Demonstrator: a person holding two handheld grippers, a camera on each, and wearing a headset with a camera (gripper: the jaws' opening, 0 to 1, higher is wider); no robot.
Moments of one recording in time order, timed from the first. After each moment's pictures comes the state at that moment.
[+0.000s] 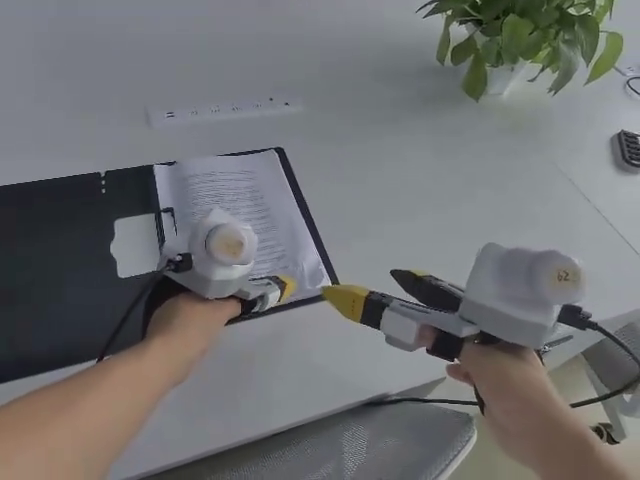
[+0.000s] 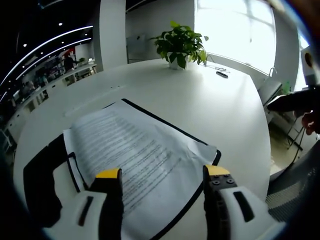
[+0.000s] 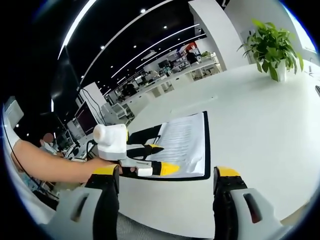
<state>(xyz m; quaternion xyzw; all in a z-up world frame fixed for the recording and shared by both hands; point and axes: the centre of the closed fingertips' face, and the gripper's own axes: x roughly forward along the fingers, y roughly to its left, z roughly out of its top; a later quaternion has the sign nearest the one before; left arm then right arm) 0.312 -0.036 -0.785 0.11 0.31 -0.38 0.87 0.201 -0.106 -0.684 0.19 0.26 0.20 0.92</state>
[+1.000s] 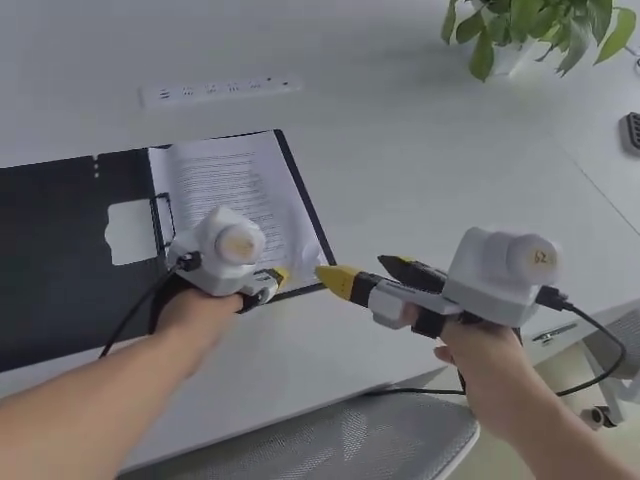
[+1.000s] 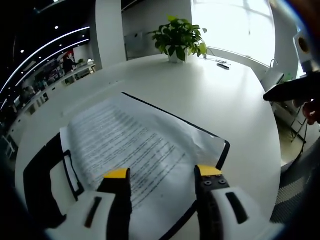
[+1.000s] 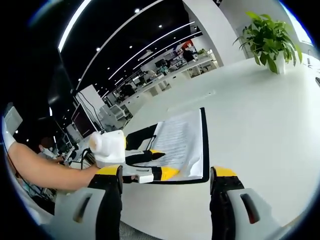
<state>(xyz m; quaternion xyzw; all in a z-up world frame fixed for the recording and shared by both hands) 0.312 -0.035 -0.804 0.14 0.31 -0.37 0.86 0.220 -0.108 -0.702 0.21 0.26 0.20 0.92</state>
